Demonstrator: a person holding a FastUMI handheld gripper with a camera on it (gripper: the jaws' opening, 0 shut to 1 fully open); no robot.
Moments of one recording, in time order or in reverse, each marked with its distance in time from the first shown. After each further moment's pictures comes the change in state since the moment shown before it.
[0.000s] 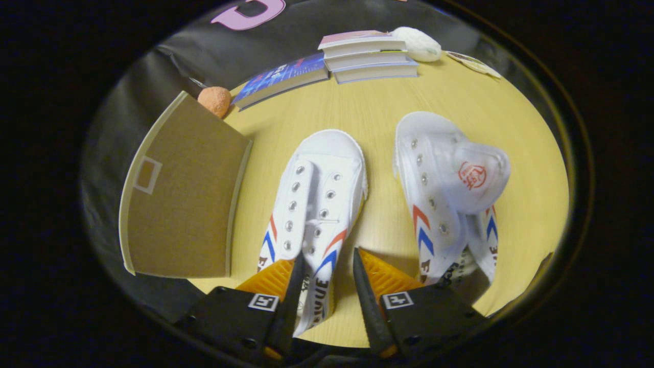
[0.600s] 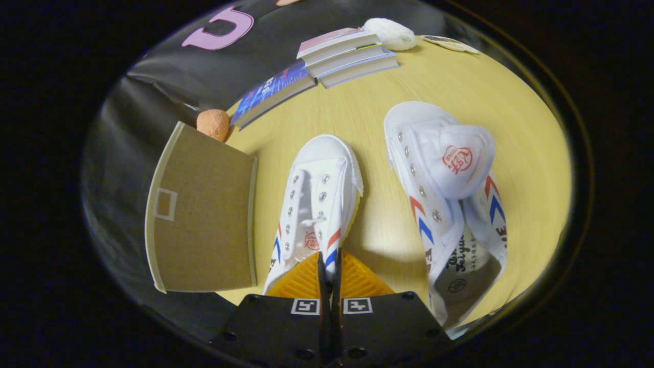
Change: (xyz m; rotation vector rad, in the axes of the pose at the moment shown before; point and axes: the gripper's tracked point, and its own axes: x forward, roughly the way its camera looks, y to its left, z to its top) arm -0.014 0.011 0.008 0.205 -0.019 0.108
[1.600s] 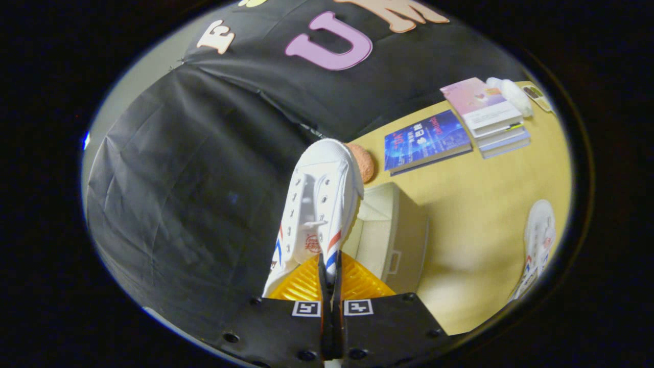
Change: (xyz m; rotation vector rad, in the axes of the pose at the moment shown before) arm -0.090 0.271 0.040 -0.206 -0.085 0.441
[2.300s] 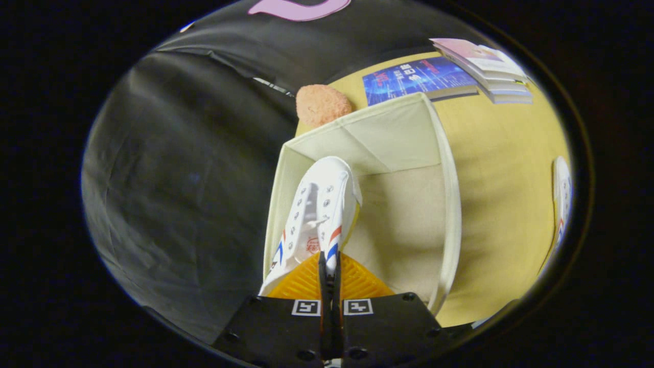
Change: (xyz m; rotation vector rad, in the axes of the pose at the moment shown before) arm 0.111 -0.025 -0.061 0.118 0.184 -0.245
